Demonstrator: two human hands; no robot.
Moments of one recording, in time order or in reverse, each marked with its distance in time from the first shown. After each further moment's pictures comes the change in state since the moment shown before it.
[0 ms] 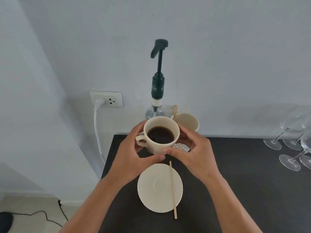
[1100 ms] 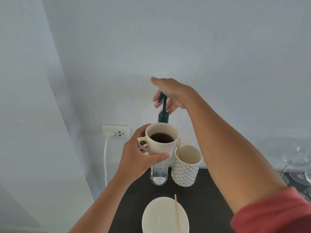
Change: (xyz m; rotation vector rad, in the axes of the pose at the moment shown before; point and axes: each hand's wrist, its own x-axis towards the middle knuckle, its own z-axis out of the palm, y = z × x) left_hand 0.062 0.047 -0.025 0.005 0.157 0.186; right_hand 0.218 -0.161 0.001 -0.254 -0.324 0.454
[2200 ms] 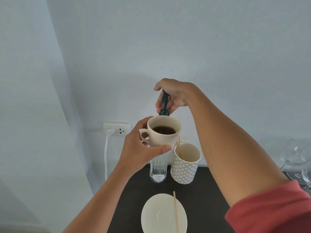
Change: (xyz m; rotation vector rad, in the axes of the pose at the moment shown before) left_hand 0.006 0.020 -0.002 -0.028 -0.004 0.001; right_hand 0.007 0.002 -0.006 0.044 -0.071 0.087
